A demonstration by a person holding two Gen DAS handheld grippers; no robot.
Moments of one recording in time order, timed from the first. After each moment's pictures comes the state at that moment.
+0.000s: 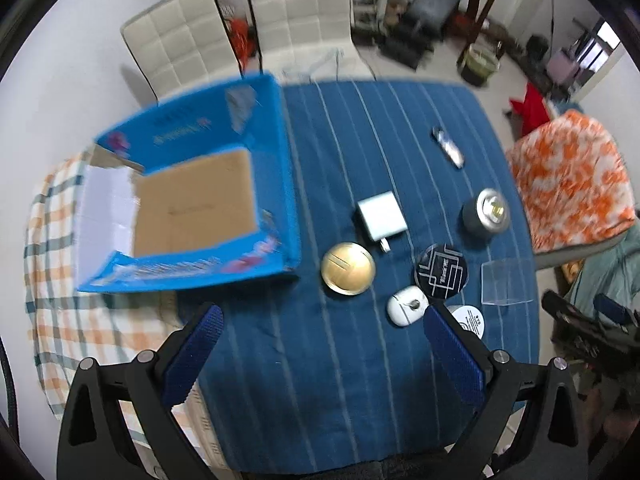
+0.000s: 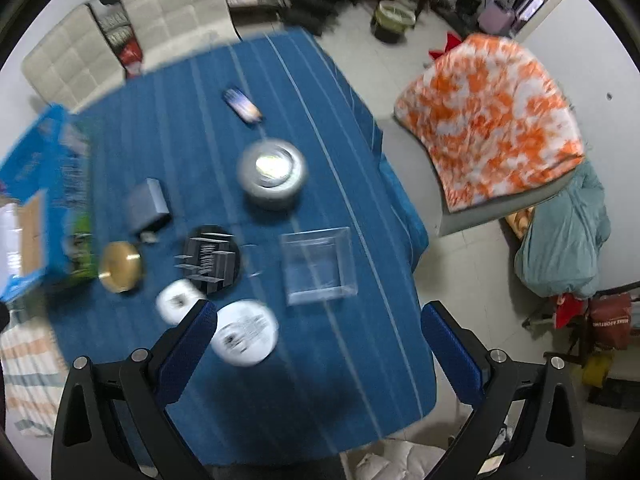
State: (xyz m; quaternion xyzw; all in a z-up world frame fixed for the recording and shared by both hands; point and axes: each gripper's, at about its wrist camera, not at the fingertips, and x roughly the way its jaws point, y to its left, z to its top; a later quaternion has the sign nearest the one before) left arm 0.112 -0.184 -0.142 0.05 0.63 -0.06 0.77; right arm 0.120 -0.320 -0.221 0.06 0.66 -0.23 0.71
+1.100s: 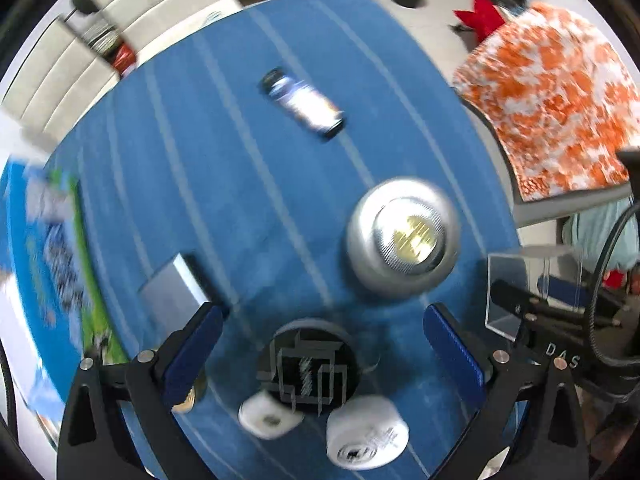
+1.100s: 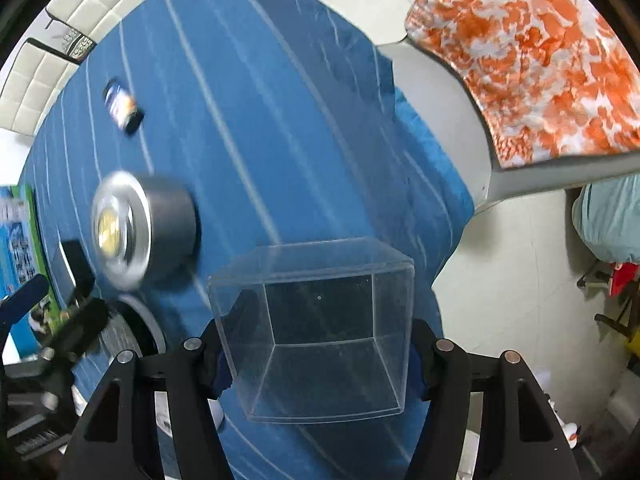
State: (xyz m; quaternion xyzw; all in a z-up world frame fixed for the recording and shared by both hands) left arm 0.180 -0.376 -0.266 0.15 0.68 -0.17 0.70; right arm 0.159 -0.465 -0.340 0.19 0.72 -0.18 0.64
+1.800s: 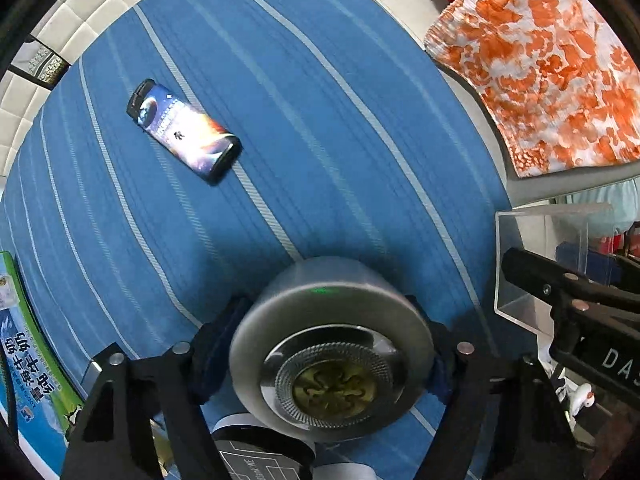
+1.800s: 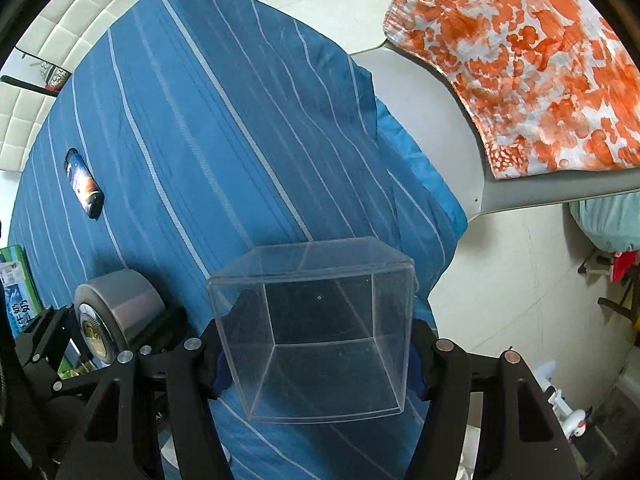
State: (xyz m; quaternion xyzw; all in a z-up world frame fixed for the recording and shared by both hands) left arm 0.199 -0.442 -0.334 0.18 0.70 -0.20 0.65; right arm 0.196 -0.510 -0.356 0.22 0.72 -0.21 0.63
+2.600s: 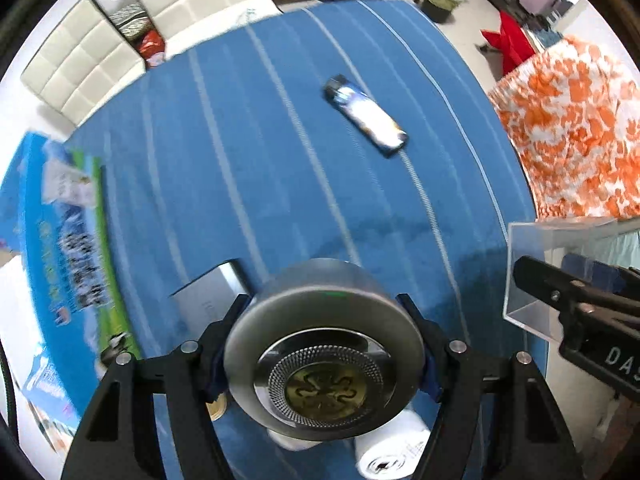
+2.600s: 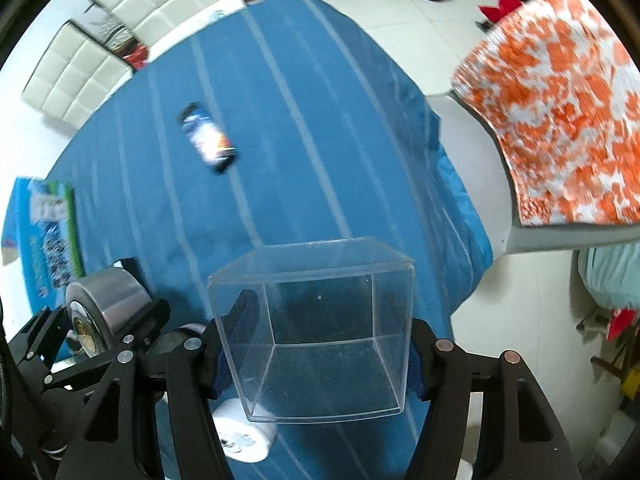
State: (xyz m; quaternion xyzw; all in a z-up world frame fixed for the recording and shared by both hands) left arm 0.194 -0.335 -0.263 0.12 0.67 -0.12 0.72; right arm 0.227 -0.407 -0.298 0.16 0.70 -0.13 0.69
